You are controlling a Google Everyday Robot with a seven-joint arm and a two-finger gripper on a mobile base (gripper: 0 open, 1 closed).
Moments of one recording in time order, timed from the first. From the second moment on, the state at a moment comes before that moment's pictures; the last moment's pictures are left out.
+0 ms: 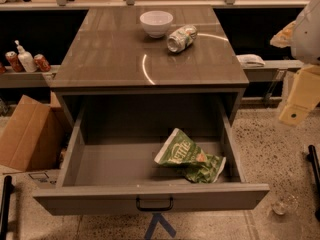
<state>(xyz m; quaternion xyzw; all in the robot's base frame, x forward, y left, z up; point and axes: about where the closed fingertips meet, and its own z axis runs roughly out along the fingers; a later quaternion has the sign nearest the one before) 0.438 -0.216 0.977 -0.60 0.78 -0.04 0.16</state>
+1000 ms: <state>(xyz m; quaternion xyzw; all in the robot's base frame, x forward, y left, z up) 0.463 -0.195 0.886 -0.62 0.76 0.03 0.18</state>
